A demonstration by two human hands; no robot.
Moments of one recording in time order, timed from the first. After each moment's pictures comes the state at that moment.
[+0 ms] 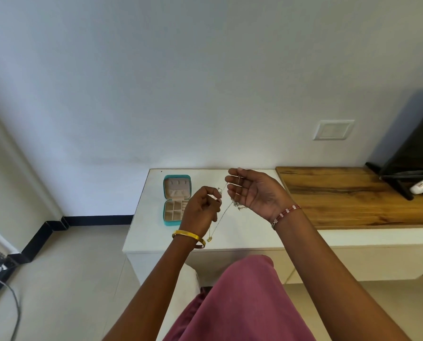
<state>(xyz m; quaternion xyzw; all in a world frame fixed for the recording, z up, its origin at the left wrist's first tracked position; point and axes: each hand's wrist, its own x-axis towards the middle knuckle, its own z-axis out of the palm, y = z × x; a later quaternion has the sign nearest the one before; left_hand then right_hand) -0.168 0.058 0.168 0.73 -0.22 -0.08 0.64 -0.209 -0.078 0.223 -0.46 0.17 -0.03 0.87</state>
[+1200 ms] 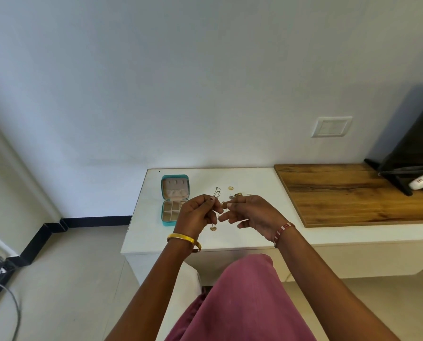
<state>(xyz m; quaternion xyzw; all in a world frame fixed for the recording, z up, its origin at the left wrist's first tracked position) -0.170 0.061 0.167 0.62 -0.17 -0.19 0.74 -0.227 -0.080 0.186 -0.72 0.20 0.05 0.66</state>
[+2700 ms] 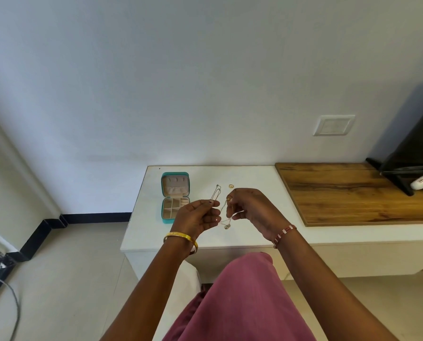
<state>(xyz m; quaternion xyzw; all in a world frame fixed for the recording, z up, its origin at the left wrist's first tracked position) -0.165 0.064 0.158 0.60 -0.06 -0.27 0.75 -0.224 -0.068 0.195 -0.72 0.16 -0.02 0.68</state>
